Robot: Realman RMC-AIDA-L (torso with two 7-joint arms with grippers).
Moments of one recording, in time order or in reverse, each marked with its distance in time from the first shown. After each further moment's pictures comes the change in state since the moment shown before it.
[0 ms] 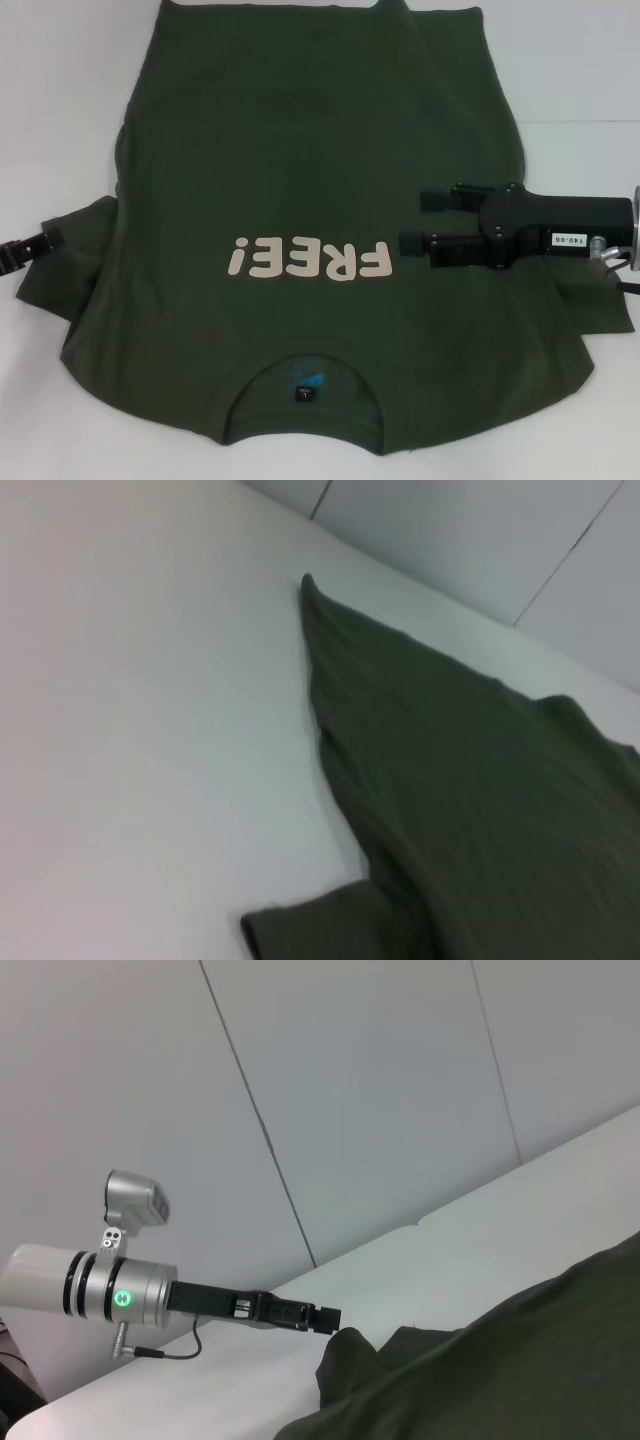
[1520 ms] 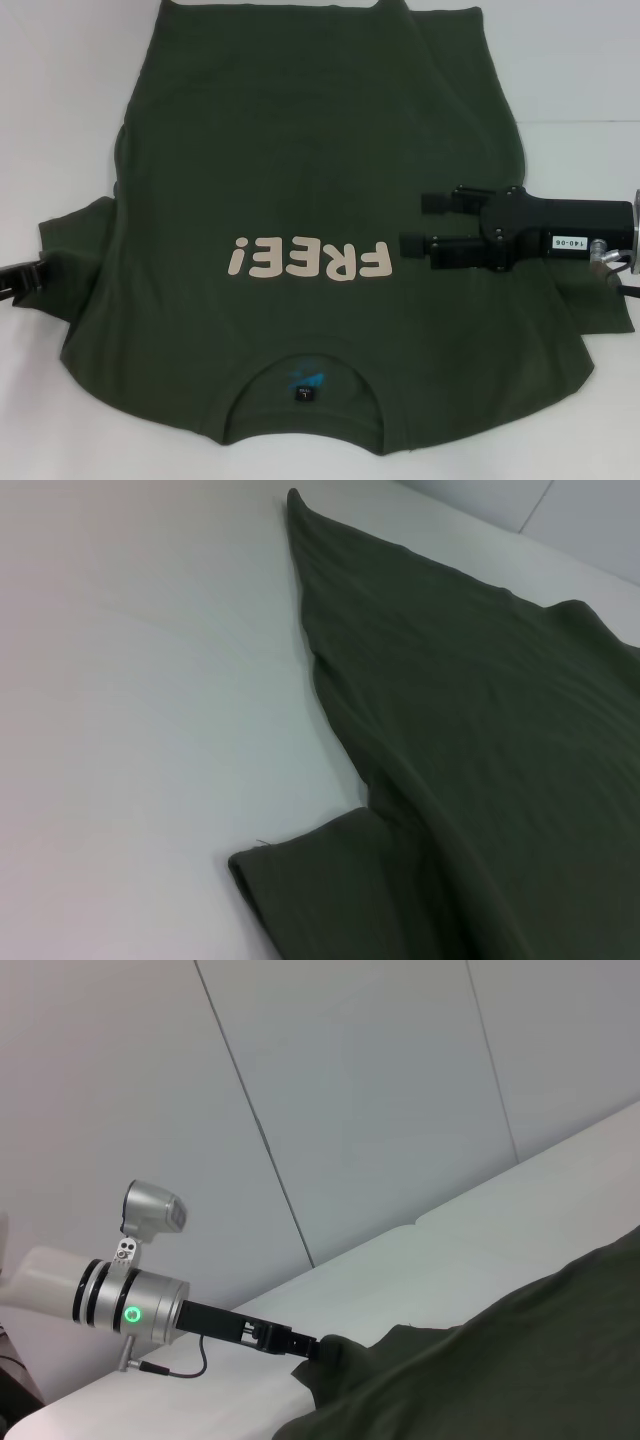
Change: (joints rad) left arm -0.024 -0.004 0.051 -0.009 0.103 -0.039 -0.007; right arm -0.006 0.003 0.002 0.000 0.000 0.002 -0.001
